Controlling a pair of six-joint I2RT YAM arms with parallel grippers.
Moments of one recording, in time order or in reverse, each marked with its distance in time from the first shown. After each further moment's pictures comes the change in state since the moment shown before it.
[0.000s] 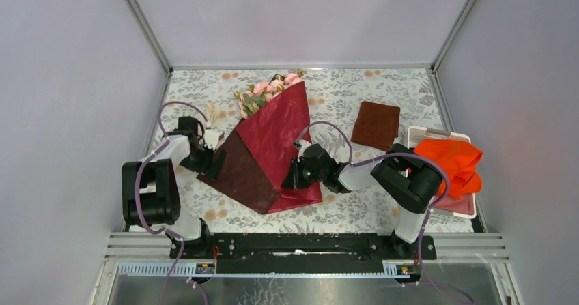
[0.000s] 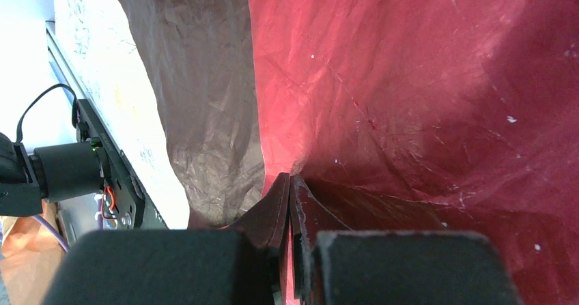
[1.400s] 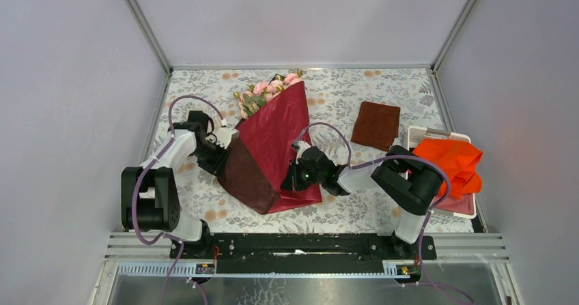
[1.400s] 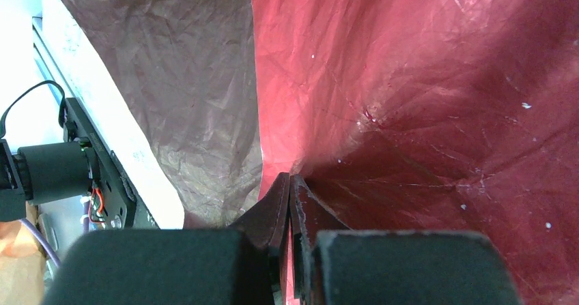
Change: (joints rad) left arm -0.126 -0.038 0.068 -0.286 0.176 0.056; right arm 0.033 -0.010 -0.004 0.001 0.055 -0.018
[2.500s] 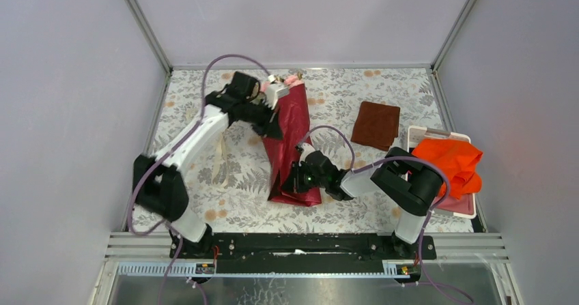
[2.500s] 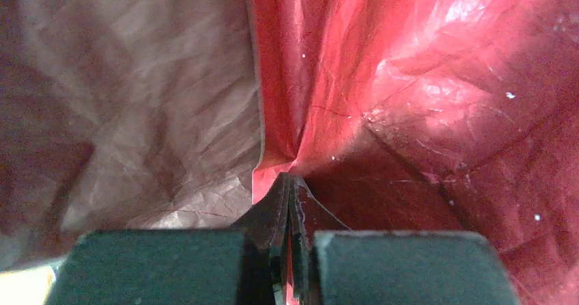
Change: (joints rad) left arm -0.370 0.073 0.432 0.119 0.357 -0.374; right arm 0.008 -0.003 -0.066 0.108 0.028 0.043
